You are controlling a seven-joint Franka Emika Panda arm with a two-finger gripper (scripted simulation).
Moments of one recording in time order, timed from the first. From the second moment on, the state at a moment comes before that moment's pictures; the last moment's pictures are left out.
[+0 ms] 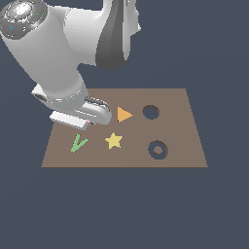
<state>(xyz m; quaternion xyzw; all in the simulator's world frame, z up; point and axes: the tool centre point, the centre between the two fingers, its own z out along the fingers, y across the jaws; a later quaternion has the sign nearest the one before) -0.006 -0.137 0.032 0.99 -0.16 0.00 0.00</state>
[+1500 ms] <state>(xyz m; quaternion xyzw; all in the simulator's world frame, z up) 0.137 -0.039 0.038 0.88 0.48 0.00 0.00</state>
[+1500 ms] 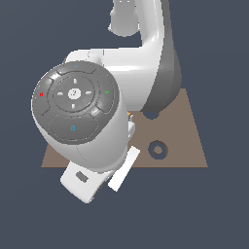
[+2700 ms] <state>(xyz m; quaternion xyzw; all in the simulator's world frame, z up) 0.118 0.082 0.040 0.60 0.80 0.00 0.00</state>
